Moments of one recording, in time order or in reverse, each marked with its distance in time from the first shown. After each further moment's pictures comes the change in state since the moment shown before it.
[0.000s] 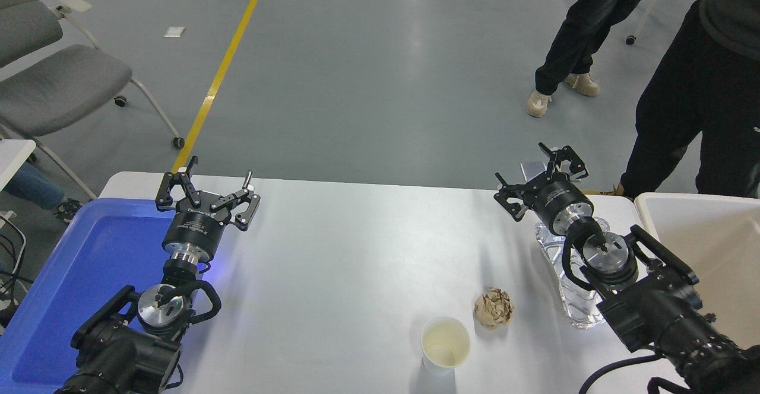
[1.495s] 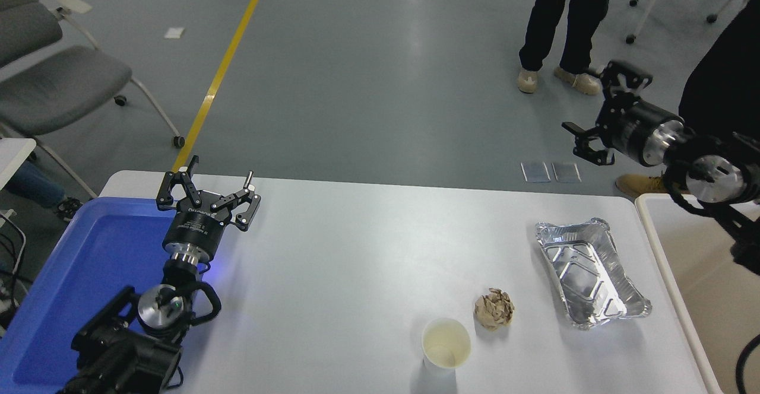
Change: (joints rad) left arm 0.000 0.001 0.007 0.000 0.001 0.000 0.000; right arm 0.386 -0.610 -0.648 0.352 -0.132 -0.025 -0.071
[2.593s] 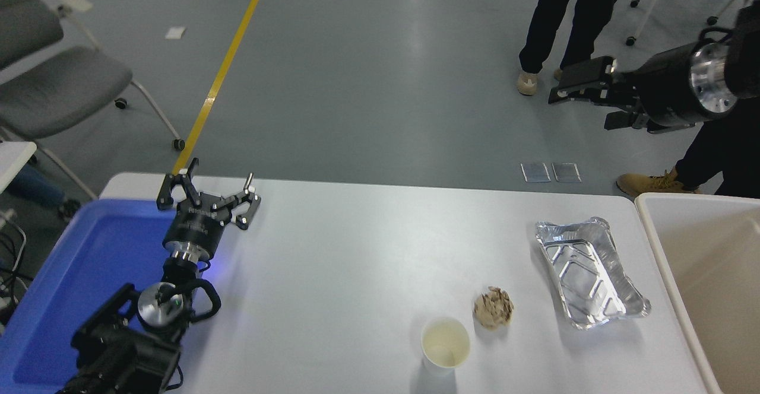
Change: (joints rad) left arm 0.000 0.000 0.001 0.000 -0.001 0.000 0.000; right arm 1.343 0.090 -1.539 0.703 -0.173 0.159 0.021
